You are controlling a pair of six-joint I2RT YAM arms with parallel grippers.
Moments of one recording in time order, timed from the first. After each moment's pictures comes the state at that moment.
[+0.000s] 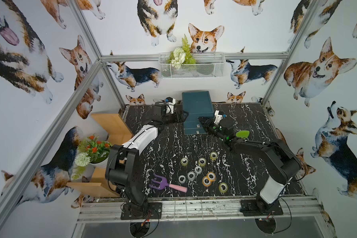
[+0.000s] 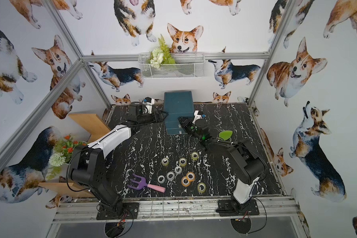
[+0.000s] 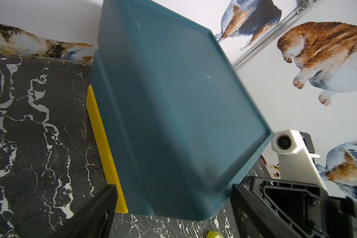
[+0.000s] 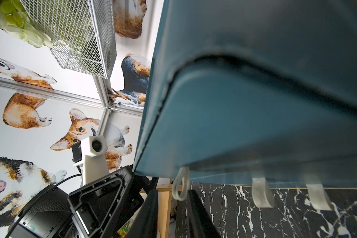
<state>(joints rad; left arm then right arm) -0.24 1.72 1.27 -0.03 0.48 -0.43 0.51 1.74 0.92 0.73 -0.16 1.25</state>
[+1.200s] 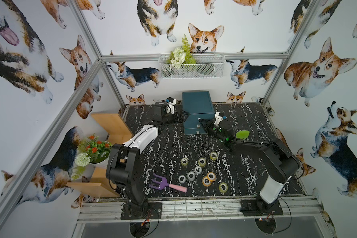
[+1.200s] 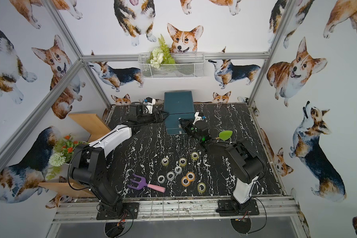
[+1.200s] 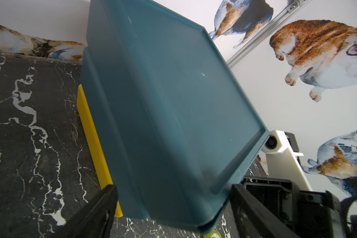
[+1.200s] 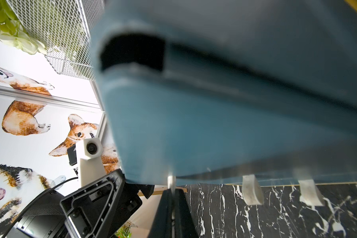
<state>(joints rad) -0.24 1.73 1.27 -0.01 0.52 -0.43 0.51 1.74 0.88 0.77 -0.13 1.28</state>
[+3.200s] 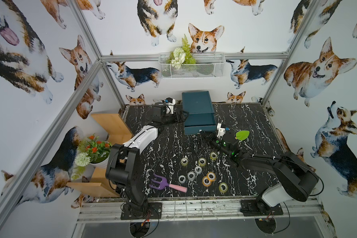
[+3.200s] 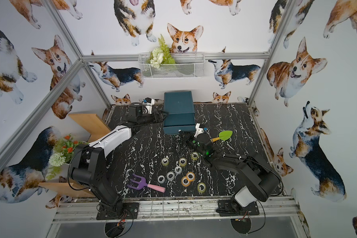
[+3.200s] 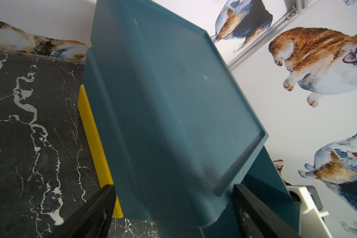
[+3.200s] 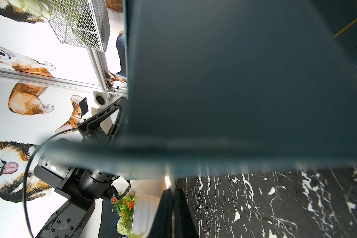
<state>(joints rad) -0.24 1.73 1.25 0.02 0.52 -0.46 0.64 1.51 0.62 0.76 -0.07 1.33</state>
